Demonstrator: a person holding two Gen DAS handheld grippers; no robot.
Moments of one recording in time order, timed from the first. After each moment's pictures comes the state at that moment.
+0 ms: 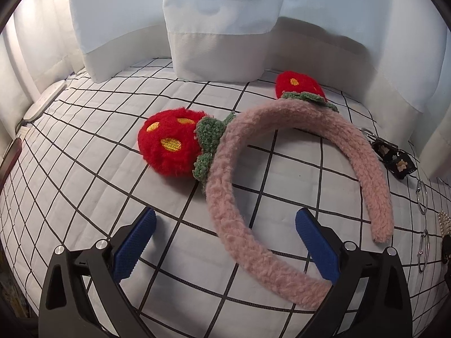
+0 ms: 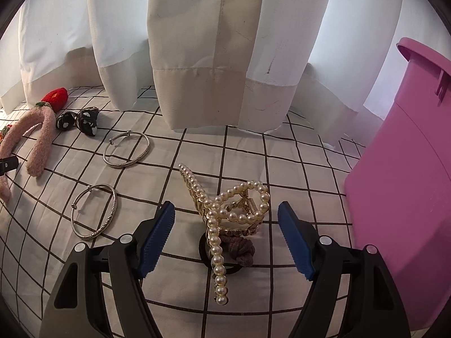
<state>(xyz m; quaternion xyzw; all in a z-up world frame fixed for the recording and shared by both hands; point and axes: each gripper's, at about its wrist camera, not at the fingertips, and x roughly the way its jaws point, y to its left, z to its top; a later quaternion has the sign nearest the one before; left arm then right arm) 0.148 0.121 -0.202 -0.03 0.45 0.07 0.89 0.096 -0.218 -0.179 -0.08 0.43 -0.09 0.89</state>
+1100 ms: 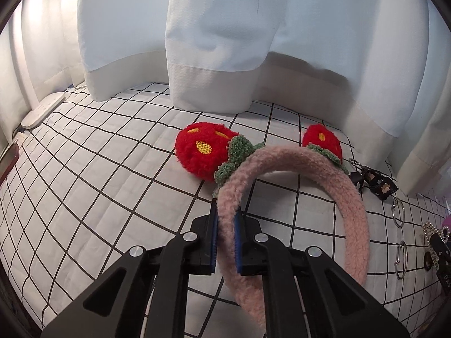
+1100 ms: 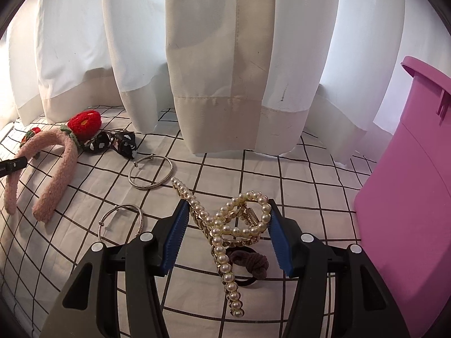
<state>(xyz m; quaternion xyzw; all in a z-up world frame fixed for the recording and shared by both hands) 0.140 0.123 -0.172 -0.06 0.40 0.05 0.91 0.095 -0.212 -0.159 -0.05 0.40 -0.04 0.91</state>
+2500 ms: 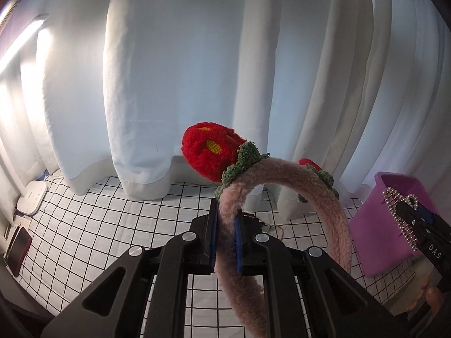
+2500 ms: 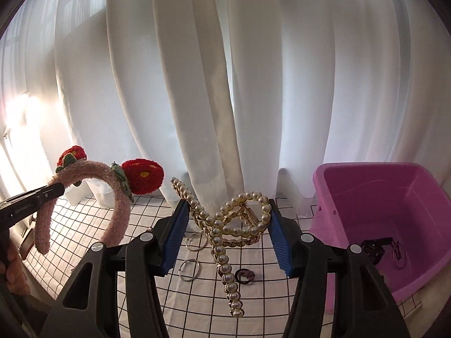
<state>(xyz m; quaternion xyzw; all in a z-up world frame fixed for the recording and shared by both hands) 0.066 0.049 0.036 -0.01 0.32 -0.13 0.94 0.012 -0.221 0.050 0.04 0.30 -0.05 0.95</state>
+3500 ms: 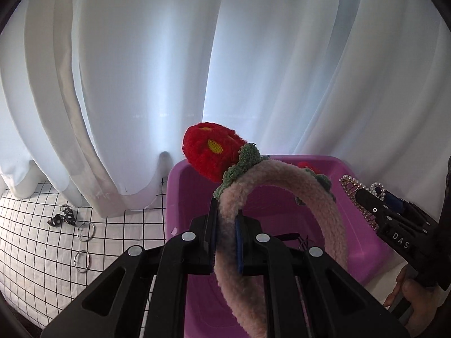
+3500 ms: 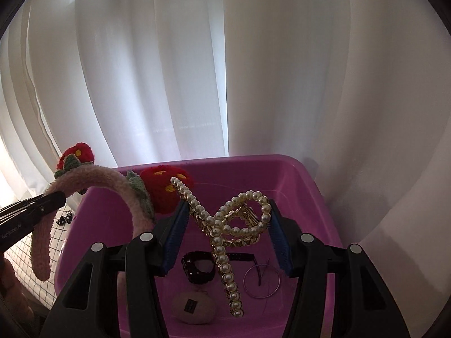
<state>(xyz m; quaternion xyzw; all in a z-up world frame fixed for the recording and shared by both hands) 0.012 -0.333 0.006 0.01 0.38 -0.22 0.90 -0.018 -0.568 0.057 0.06 0.37 -0.11 0.92</state>
